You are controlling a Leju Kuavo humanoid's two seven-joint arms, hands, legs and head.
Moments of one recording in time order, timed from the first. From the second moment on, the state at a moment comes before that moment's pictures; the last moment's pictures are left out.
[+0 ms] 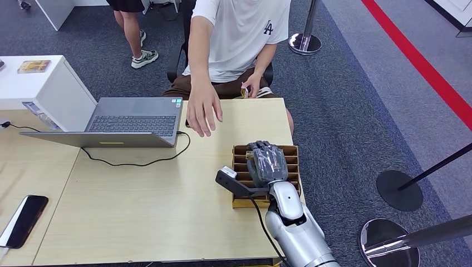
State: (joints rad) left arm -0.04 -0.04 0.43 -0.21 -0.62 -0.06 0.02; right arm -0.29 0.10 0.38 -1.17 1.31 -0.14 0.13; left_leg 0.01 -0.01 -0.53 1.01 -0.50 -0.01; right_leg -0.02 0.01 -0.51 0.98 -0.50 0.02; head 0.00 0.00
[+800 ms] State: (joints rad) left arm -0.04 -0.04 0.43 -0.21 -0.62 -0.06 0.02; right arm -0.29 0.11 0.38 -1.16 1.31 -0.14 0.13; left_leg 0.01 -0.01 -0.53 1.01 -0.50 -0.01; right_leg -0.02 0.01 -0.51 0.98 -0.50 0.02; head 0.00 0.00
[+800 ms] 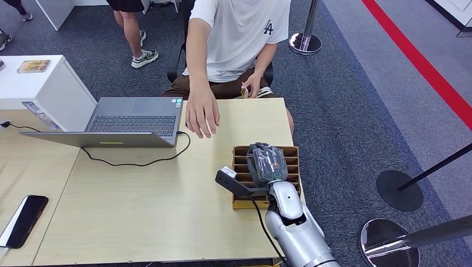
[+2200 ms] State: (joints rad) left arm -0.04 -0.04 0.46 -0.21 -0.62 -0.06 0.02; right arm -0.25 0.11 0.39 -1.28 1.27 -0.14 0.09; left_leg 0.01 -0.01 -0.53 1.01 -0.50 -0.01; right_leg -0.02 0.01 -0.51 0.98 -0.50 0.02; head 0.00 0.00
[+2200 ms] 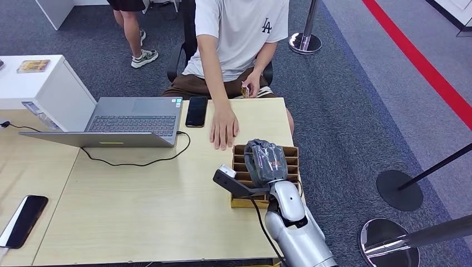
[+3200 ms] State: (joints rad) left arm -0.04 -0.04 0.49 -0.21 -0.64 -0.07 0.01; right arm -0.18 0.06 0.44 -1.55 1.15 -0.13 0.00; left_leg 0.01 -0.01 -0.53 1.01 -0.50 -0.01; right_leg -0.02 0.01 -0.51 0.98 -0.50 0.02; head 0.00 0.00
